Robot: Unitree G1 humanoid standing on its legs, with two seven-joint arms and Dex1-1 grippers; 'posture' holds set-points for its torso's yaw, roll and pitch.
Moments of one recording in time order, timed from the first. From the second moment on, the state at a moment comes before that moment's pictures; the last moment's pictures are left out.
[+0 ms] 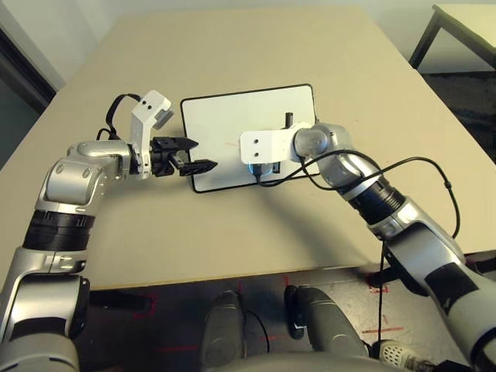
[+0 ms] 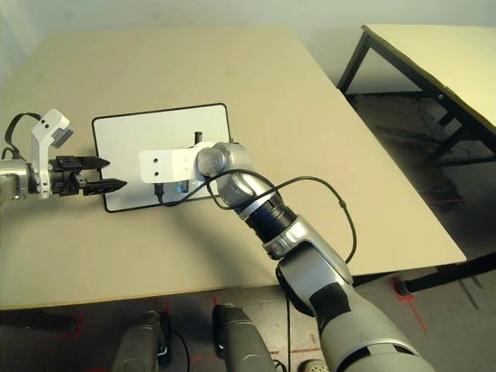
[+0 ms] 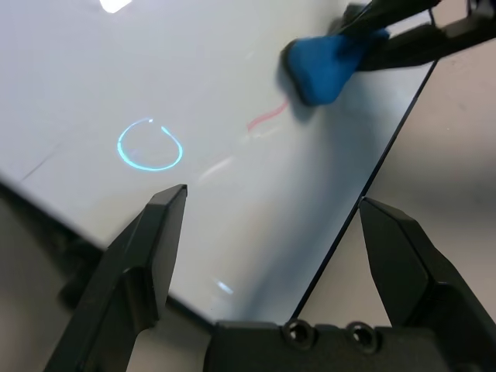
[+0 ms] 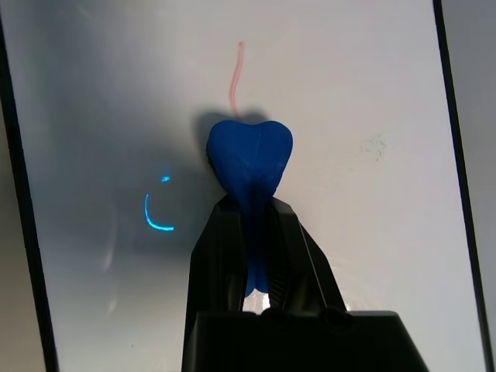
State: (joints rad) left arm -0.61 0.84 -0.02 0.11 -0.36 0.74 -1.01; right arm -1.00 -0.16 0.58 0.32 -0.48 0.36 0.81
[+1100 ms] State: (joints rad) left arm -0.59 0.88 0.00 0.09 -0.36 0.76 -1.02; right arm -0.92 -0.15 0.60 0.26 -0.47 0.46 0.90
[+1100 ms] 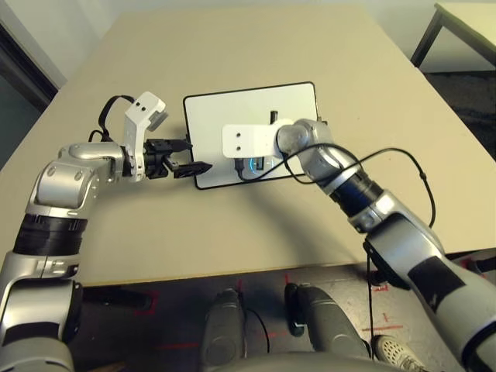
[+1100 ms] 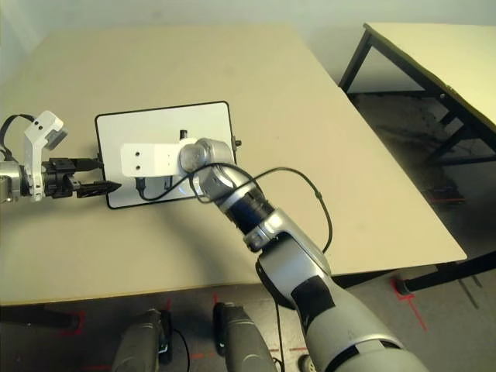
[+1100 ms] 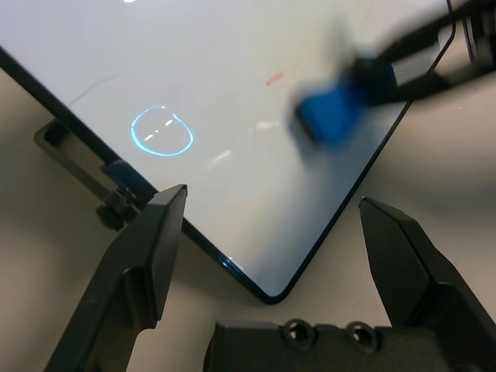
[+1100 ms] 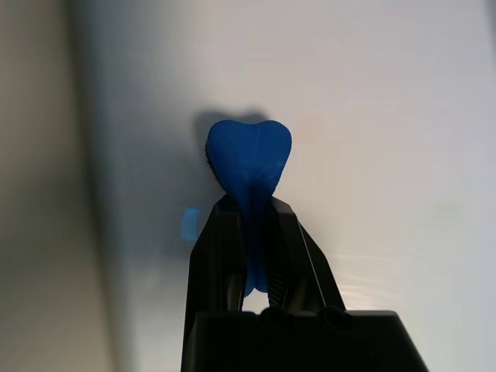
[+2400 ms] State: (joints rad) left arm -0.57 0.87 0.01 0.06 -0.36 0.77 -1.01; right arm -1.03 -0.14 0.58 0.40 -0.45 0.32 0.81
